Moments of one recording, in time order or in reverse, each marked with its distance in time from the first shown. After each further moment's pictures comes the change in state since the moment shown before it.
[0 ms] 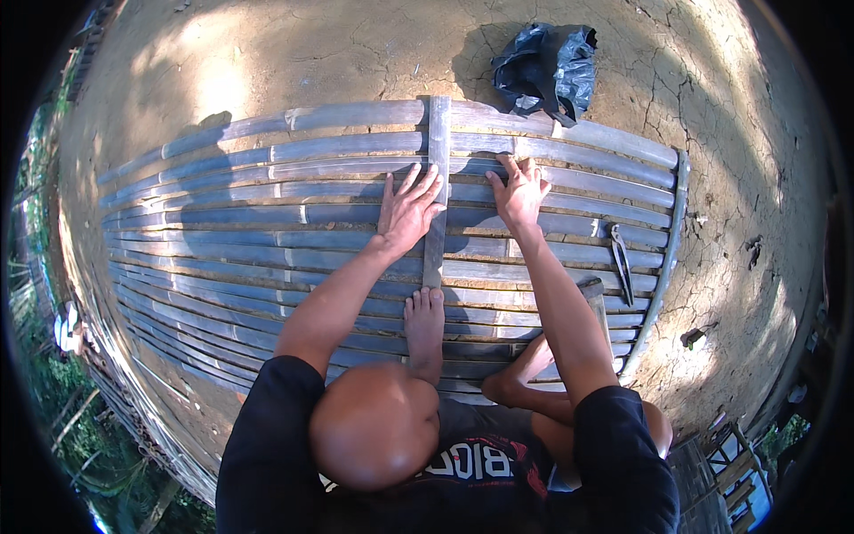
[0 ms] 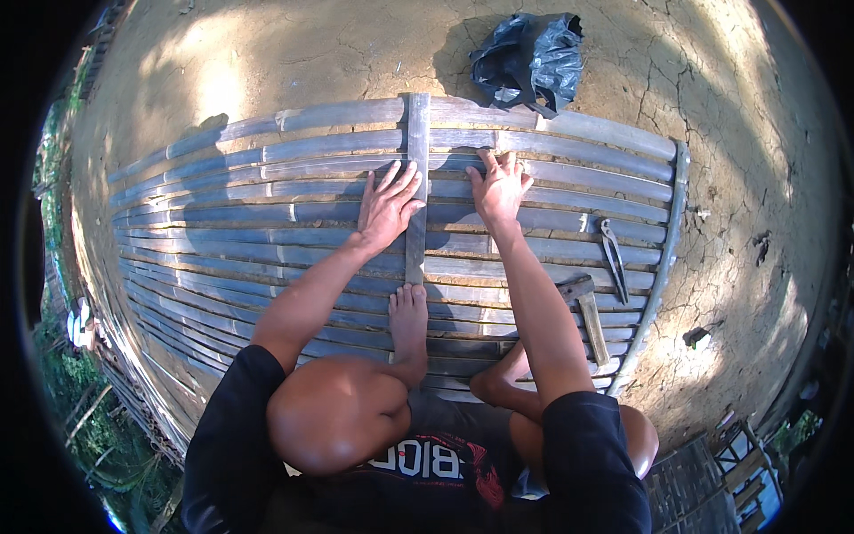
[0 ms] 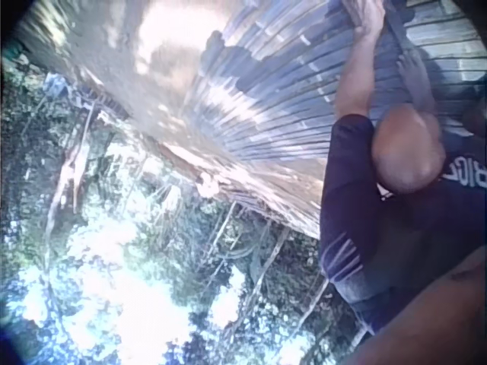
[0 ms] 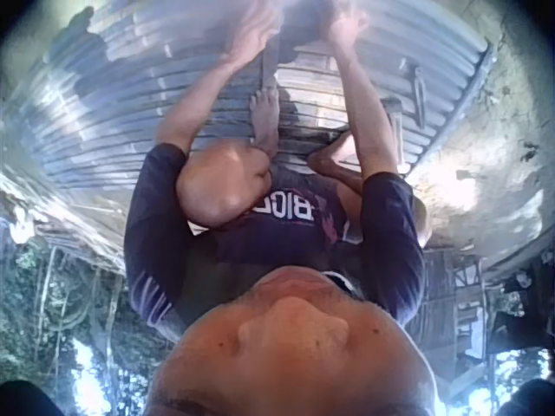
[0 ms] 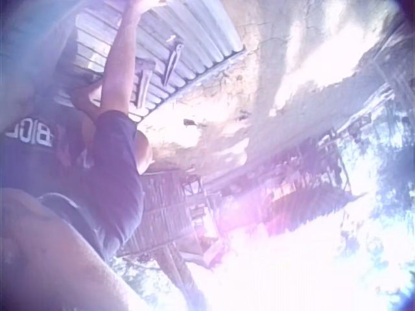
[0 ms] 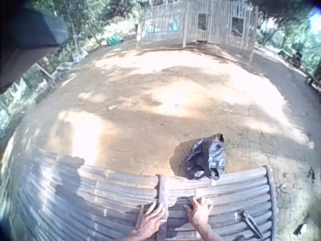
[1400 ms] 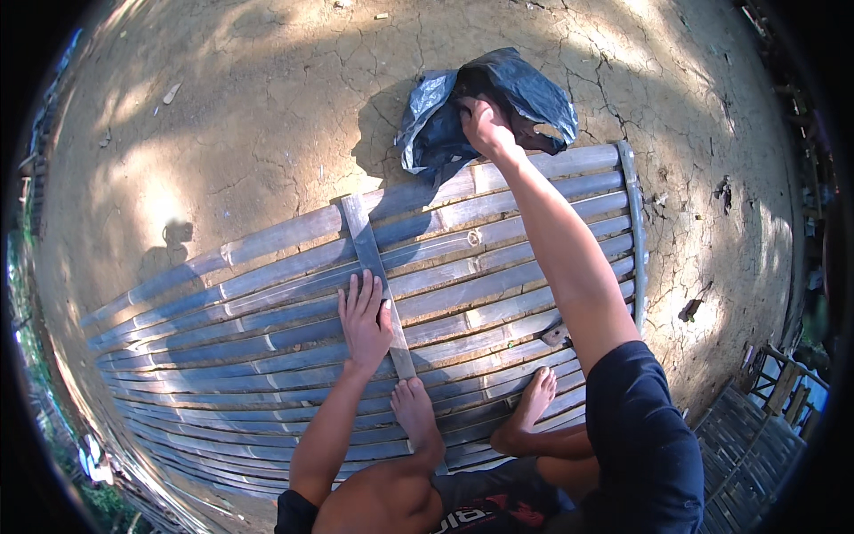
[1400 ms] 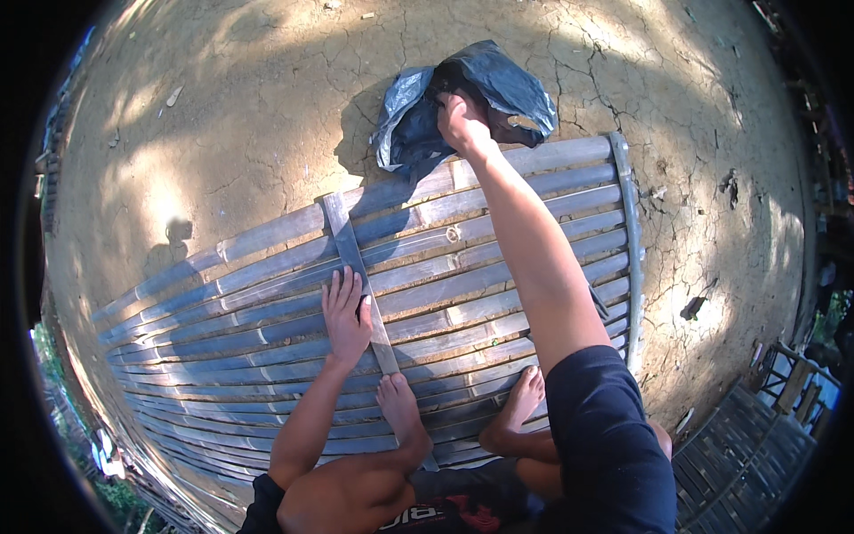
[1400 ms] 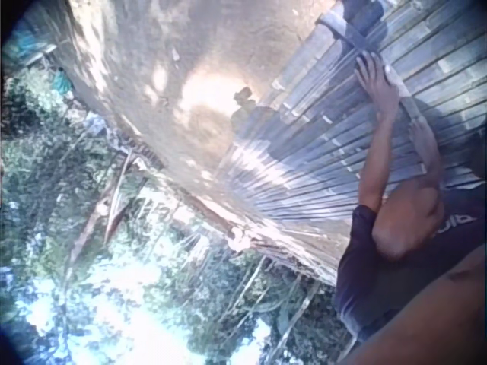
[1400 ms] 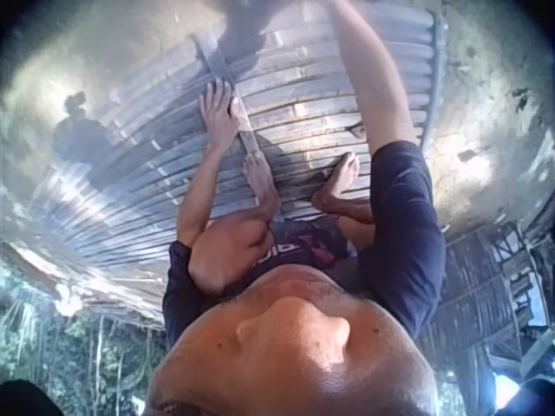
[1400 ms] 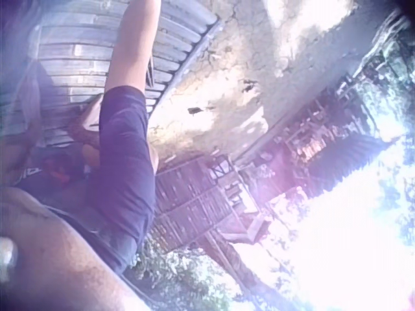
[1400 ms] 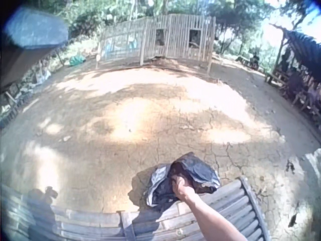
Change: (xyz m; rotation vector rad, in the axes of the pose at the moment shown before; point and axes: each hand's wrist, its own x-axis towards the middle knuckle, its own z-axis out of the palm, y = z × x) left_hand 0.007 0.023 0.011 -0.139 0.109 -0.073; right_hand 0.249 0.090 -0.058 -0.013 0.295 -0.165
